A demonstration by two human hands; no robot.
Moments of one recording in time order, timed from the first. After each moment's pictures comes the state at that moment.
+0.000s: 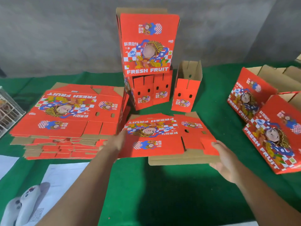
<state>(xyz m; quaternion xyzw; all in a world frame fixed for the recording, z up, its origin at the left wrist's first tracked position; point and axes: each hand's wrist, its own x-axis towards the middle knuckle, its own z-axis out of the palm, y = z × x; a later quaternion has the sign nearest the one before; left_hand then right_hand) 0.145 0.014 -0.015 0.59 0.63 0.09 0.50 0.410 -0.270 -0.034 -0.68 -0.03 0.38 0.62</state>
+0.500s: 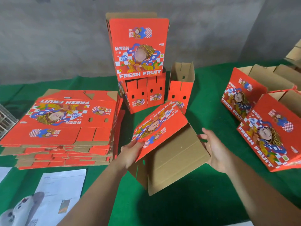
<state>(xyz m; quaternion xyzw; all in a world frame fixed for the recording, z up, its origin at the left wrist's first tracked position) 0.178 -0.041 -0.019 0.64 0.50 0.06 0.58 0.412 -0.248 0.006 -0.66 -0.08 0.48 0.57</state>
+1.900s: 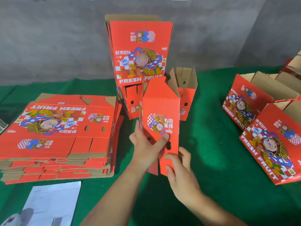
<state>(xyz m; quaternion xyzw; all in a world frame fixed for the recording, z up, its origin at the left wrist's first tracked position) 0.243 -0.052 0.013 0.67 0.36 0.31 0.58 0.312 -0.198 -0.050 -0.80 -0.45 0.05 0.38</state>
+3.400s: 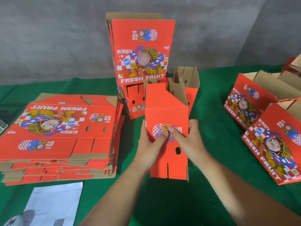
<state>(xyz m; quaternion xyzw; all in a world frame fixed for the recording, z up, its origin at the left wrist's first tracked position) 0.247 -0.040 0.014 0.63 0.27 0.31 0.66 0.387 -0.131 0.004 -0.70 -0.31 0.16 0.62</state>
